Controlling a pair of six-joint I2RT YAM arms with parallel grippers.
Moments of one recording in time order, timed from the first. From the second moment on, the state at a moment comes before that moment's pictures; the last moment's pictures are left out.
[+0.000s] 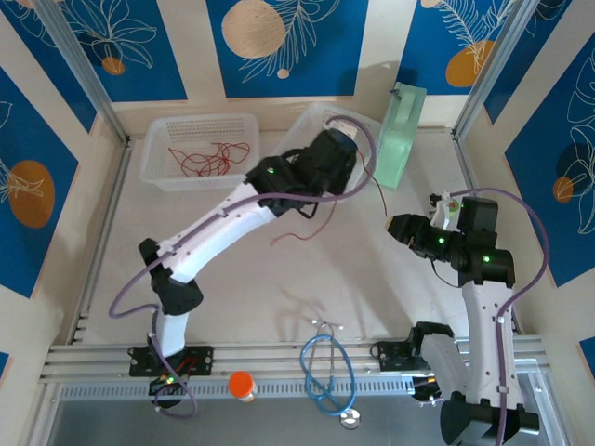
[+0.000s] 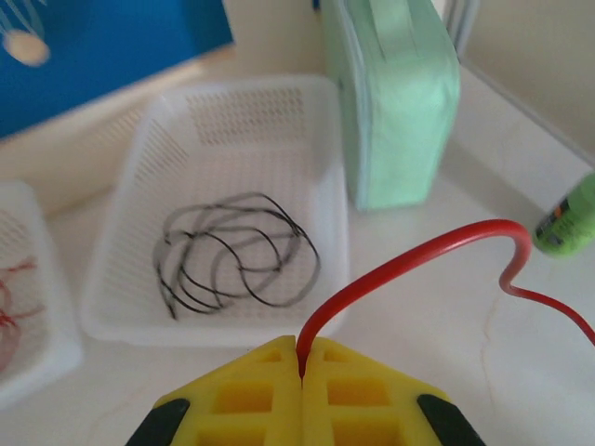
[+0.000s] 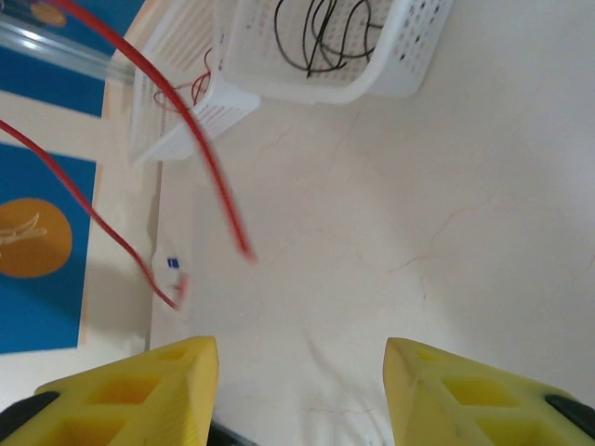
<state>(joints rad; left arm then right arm) -1.01 1.93 2.30 -0.99 -0.52 -0.23 -0.14 0.79 0.94 -0.95 -0.75 0.45</state>
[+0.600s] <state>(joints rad) -0.43 1.86 2.13 -0.50 -0.60 0.20 0.25 0.80 0.88 -0.97 -0.55 0.48</state>
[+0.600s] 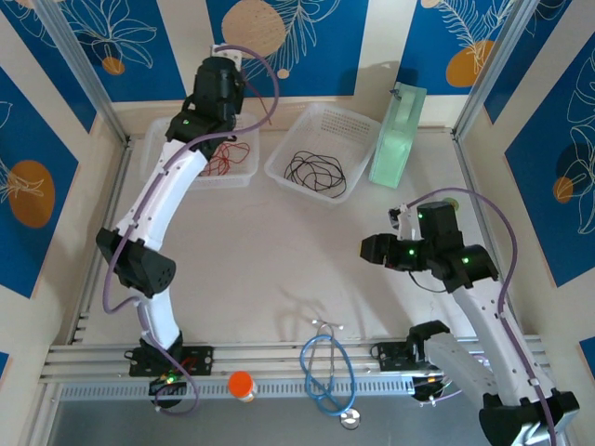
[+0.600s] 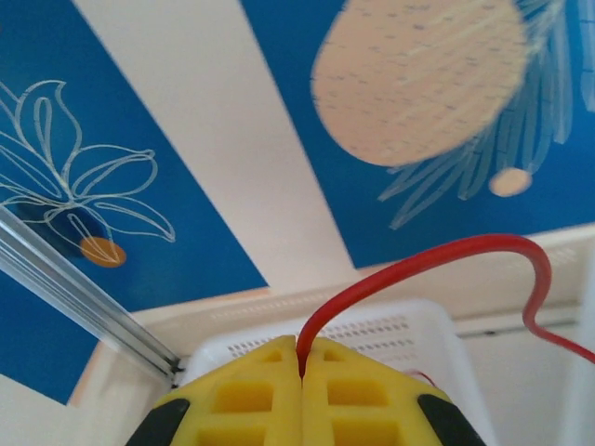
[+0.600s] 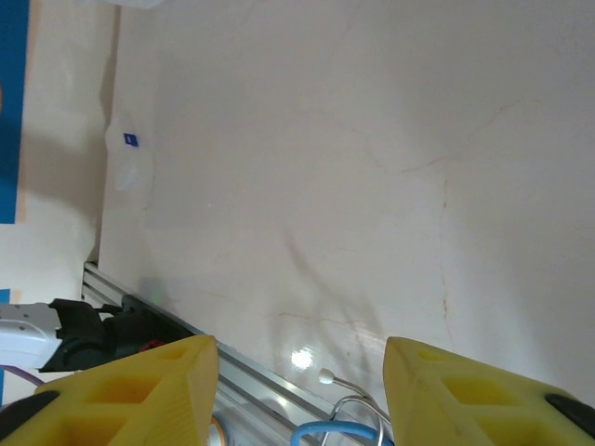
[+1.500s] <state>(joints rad) -0.12 2.07 1.59 0.10 -0.36 0.19 0.39 0.82 0.82 -0.97 -0.43 0.61</state>
